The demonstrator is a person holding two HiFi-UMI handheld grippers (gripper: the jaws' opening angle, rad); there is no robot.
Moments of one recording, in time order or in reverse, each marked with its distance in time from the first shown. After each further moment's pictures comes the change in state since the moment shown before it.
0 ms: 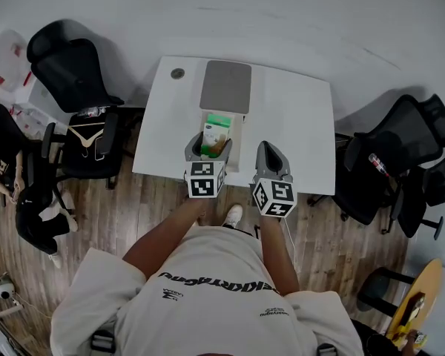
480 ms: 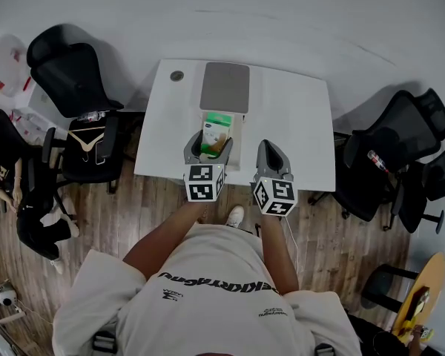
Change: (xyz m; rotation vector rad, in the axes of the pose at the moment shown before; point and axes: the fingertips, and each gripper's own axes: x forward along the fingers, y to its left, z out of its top) left arm -0.020 -0.006 0.024 0.036 -0.101 -0.037; right arm -0.008 0.005 0.007 -0.005 -0.037 -0.022
